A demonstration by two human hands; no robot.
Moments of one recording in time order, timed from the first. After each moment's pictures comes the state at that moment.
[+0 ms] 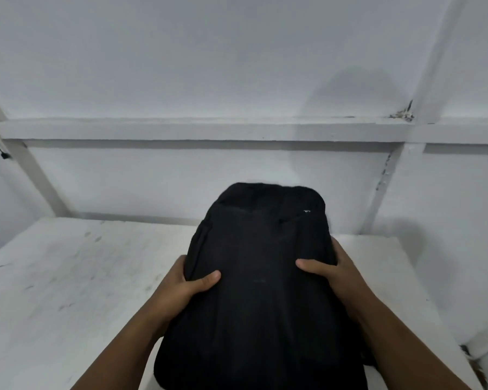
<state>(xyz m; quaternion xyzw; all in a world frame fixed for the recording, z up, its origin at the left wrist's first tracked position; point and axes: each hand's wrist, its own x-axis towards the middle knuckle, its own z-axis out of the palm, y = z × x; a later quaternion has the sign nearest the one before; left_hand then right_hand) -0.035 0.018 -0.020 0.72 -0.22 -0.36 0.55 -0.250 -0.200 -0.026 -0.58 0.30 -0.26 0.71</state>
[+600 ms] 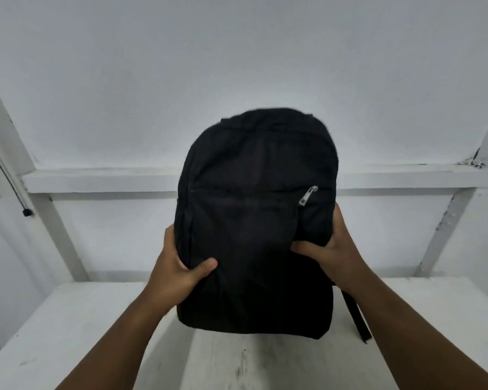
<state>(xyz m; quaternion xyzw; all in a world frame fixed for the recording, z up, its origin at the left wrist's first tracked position) 0.252 0.061 0.031 0.67 -0.43 -0.16 0.59 0.010 -0.126 0.064 -0.73 0.21 -0.41 0.50</state>
